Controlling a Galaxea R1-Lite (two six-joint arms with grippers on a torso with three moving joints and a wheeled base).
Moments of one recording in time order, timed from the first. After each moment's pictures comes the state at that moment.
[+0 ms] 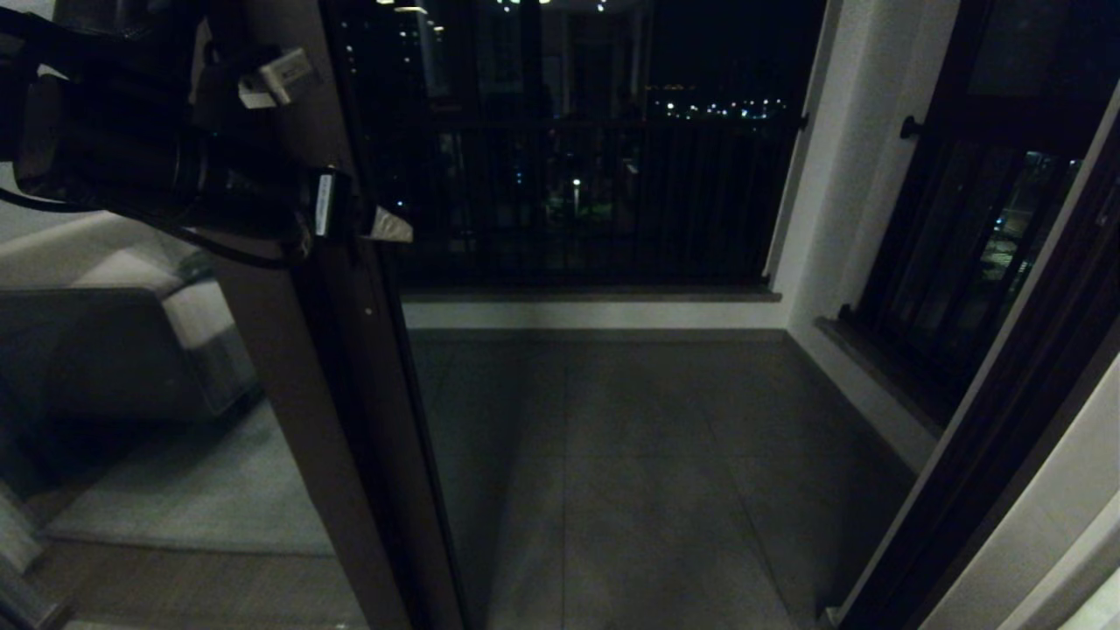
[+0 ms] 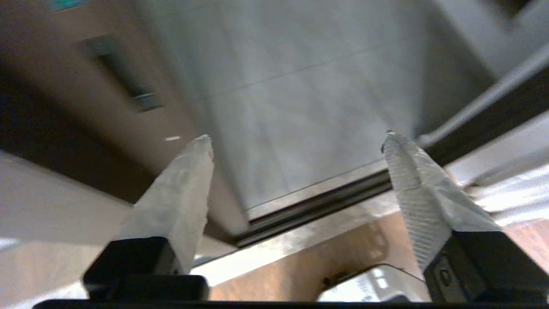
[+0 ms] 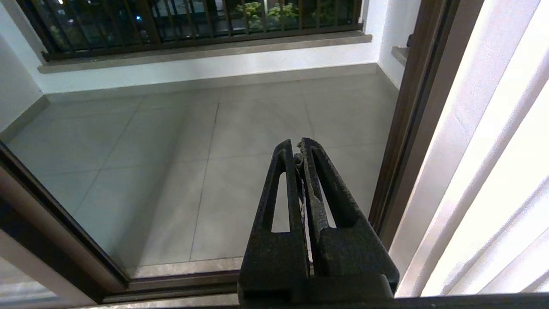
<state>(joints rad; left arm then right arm) -0.23 1.72 -1.80 0.55 -0.16 0.04 0.00 0.00 -0.02 0.05 -0.03 0.04</state>
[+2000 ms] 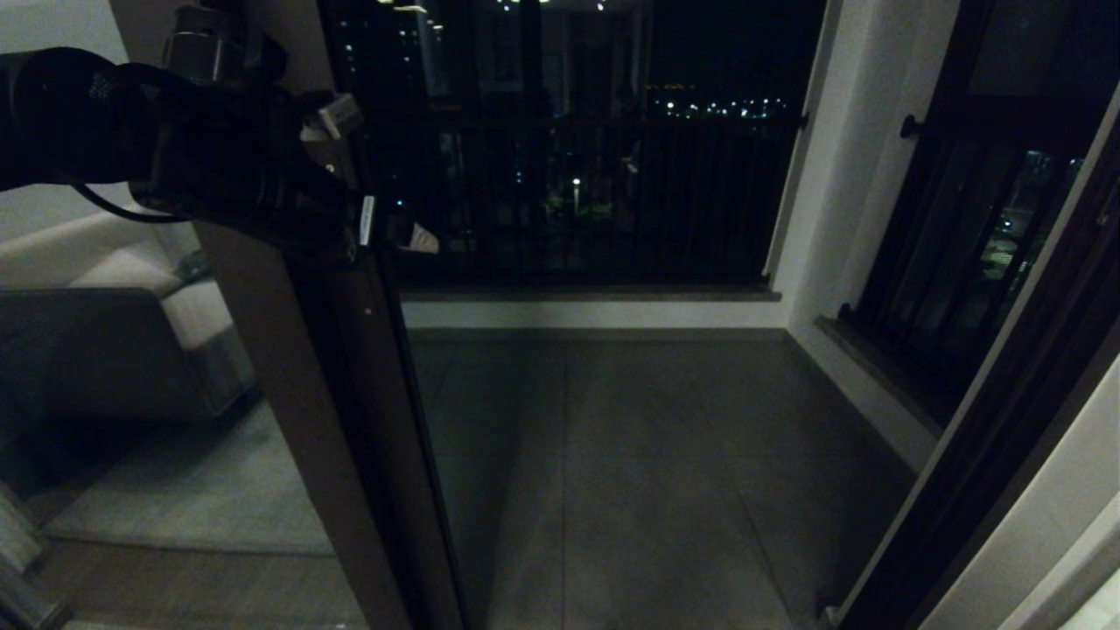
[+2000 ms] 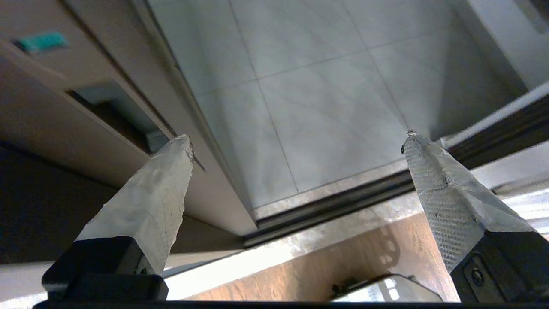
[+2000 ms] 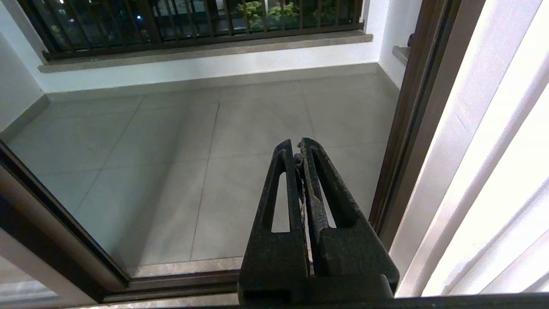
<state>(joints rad) -0.21 1.90 -1.93 0.55 -0.14 0.05 0.00 0.00 -0.02 0.05 -0.03 0.04</state>
